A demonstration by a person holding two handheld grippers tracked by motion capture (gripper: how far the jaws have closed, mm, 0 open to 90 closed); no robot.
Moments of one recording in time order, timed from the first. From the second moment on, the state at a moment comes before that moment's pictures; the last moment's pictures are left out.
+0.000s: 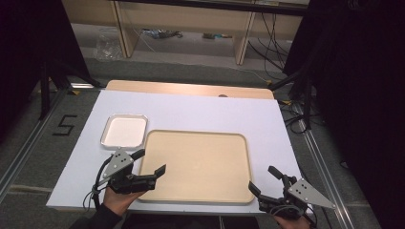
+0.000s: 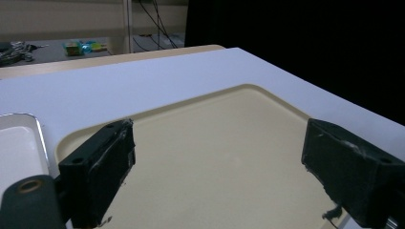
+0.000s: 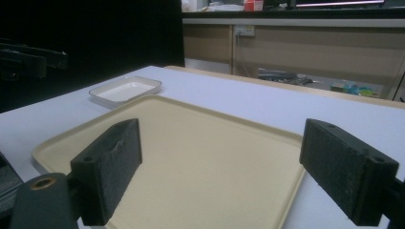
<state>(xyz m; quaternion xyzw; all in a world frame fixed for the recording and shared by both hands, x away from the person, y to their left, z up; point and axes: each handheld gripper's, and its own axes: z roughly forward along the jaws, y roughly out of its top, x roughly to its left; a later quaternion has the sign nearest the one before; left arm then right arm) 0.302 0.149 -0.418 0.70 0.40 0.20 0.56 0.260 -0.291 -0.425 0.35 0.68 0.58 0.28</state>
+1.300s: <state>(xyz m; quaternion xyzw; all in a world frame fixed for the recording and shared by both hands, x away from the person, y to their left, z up) 0.397 0.234 -0.448 0.69 0.55 0.24 0.41 0.257 -0.288 -0.426 0.37 0.68 0.58 0.25</state>
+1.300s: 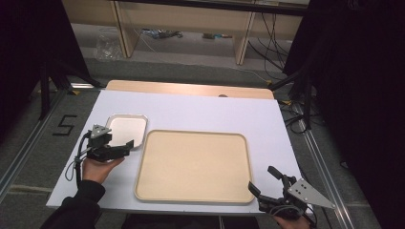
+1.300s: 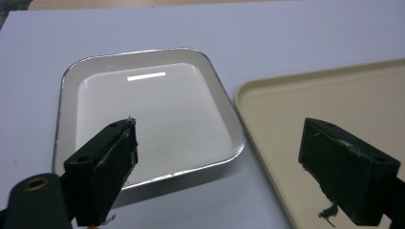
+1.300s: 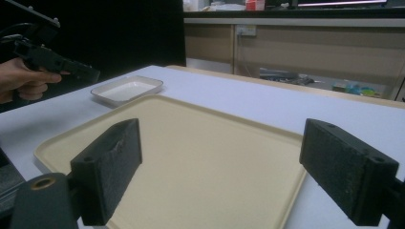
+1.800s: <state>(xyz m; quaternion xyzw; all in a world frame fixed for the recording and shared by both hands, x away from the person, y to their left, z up) 0.432 0.271 -0.460 0.67 0.60 0.24 0.37 0.256 -0.291 -0.424 0.37 0.69 0.57 0.26</state>
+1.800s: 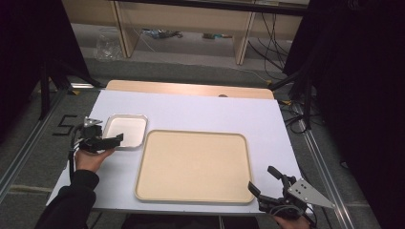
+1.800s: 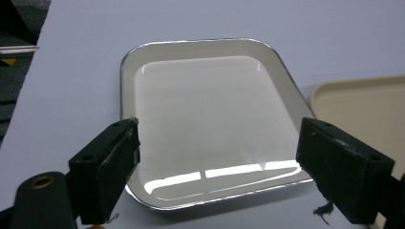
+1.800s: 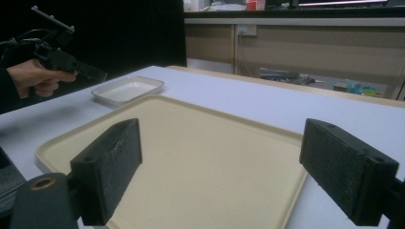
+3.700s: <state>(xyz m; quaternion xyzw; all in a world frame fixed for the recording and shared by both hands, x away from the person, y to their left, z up) 0.482 0.318 -0.490 0.61 0.66 0.17 0.40 0.256 -0.291 -0.425 0.37 0.68 0.58 0.25</state>
